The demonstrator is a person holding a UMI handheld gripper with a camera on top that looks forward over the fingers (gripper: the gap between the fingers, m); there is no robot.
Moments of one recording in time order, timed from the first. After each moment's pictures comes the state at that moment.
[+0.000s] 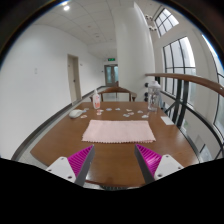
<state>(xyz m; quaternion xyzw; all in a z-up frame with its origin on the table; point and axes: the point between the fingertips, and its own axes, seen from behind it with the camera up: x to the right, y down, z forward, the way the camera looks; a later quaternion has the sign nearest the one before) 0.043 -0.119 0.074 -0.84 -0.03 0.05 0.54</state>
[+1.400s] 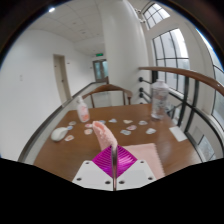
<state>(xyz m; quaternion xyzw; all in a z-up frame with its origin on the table) 0.041 0.066 0.085 -0.85 0.03 0.04 0.52</state>
